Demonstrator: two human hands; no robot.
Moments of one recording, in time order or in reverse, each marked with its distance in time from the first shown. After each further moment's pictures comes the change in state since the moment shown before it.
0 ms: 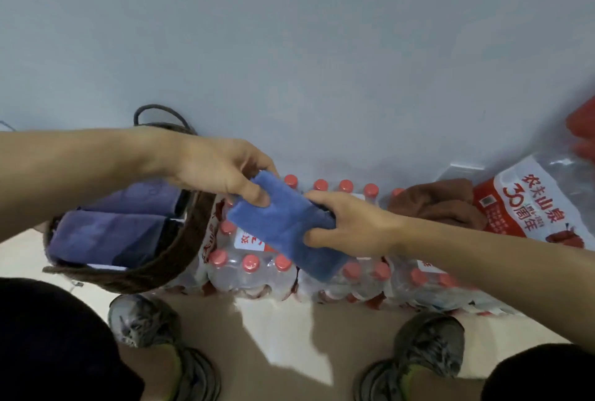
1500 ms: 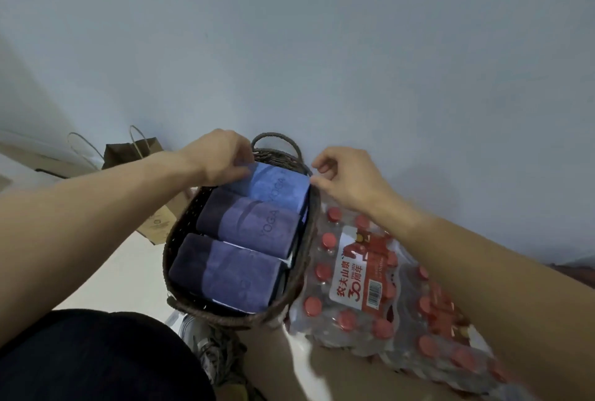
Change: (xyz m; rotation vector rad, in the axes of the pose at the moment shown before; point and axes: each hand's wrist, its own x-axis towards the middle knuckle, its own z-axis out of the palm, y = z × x) left_hand -0.052 -0.183 -0.131 0.541 0.705 -0.248; right_hand 0.235 -0.074 0.032 -0.278 0.385 -0.081
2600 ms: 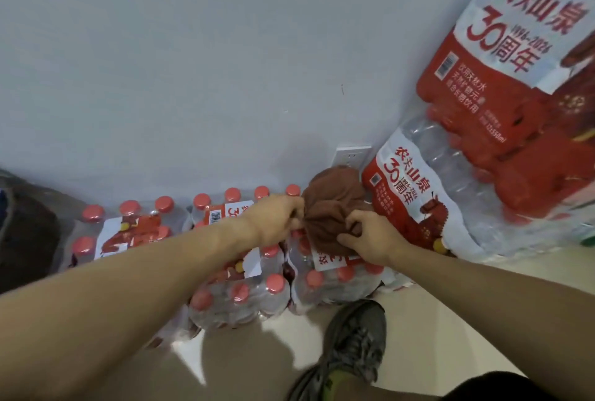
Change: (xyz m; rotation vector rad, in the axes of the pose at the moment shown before) left_hand 0.029 0.442 0.231 -0.170 -0.375 0.568; right_hand -0.341 0.305 -0.148 0.033 -0.017 0.799
